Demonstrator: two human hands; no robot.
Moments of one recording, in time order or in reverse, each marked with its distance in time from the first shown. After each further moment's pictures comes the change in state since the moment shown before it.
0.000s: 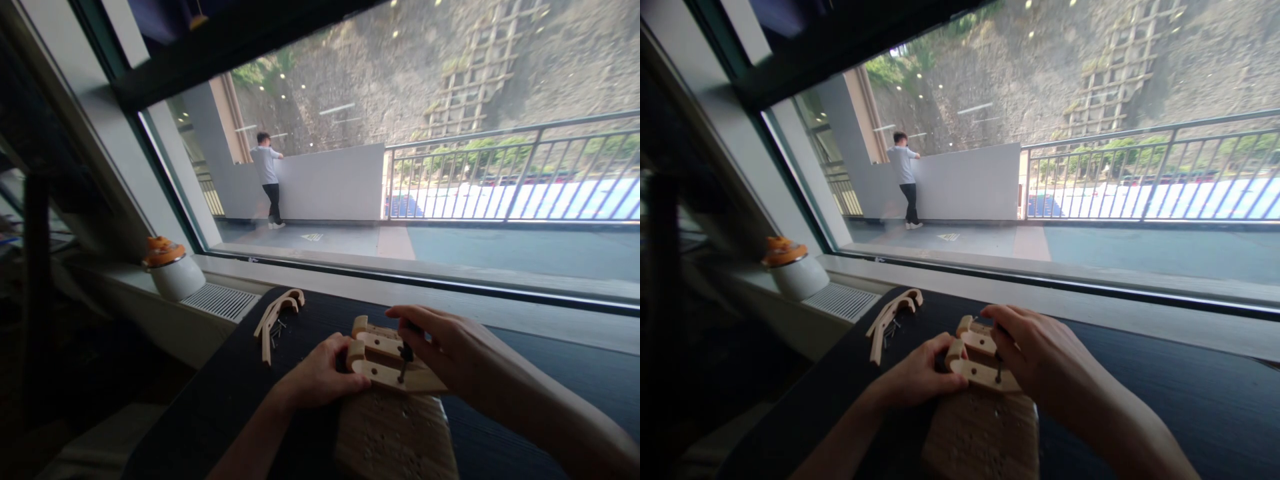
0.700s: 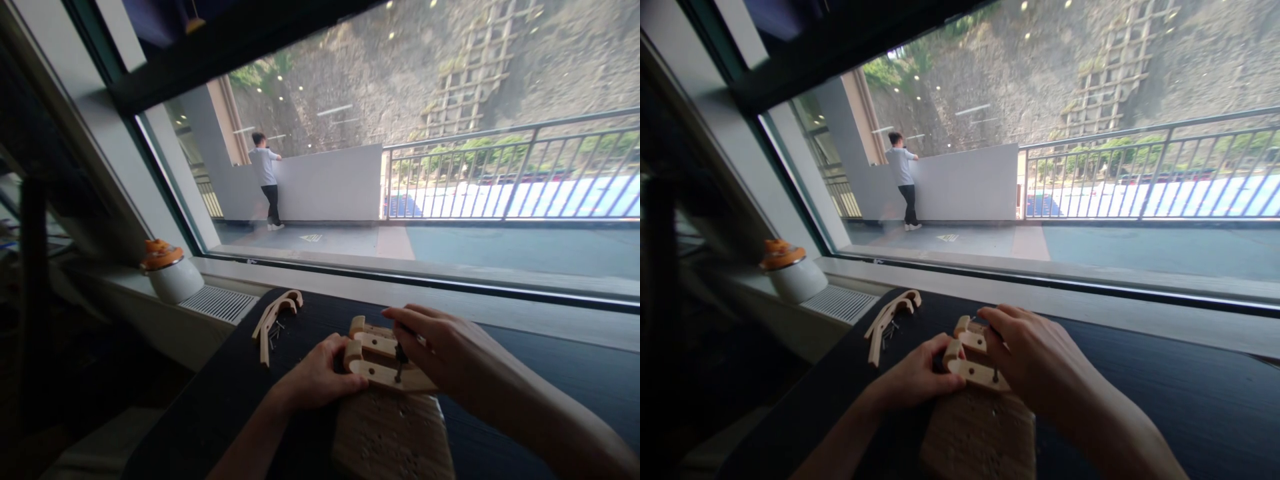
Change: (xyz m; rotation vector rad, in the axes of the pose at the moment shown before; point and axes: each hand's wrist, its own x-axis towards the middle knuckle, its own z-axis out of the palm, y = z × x) left_hand -0.001 0.005 0.001 0.018 -0.012 -0.006; right_hand -0.002 -0.010 -0.003 -0.090 0.047 -0.049
